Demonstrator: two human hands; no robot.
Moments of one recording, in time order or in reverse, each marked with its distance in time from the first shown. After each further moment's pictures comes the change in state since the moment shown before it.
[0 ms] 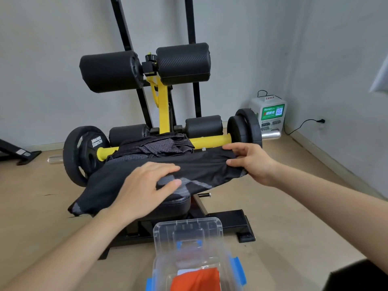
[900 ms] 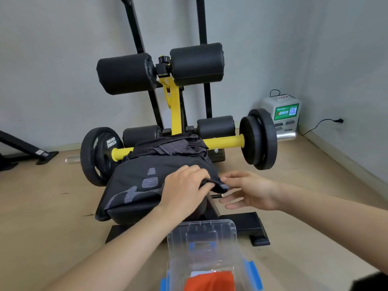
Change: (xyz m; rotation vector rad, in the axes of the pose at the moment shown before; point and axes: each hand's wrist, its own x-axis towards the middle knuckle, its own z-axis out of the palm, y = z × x) left_hand 0.019 0.026 0.045 0.191 0.163 0.083; right_hand -0.017 0.023 0.049 0.095 -0.276 0.426
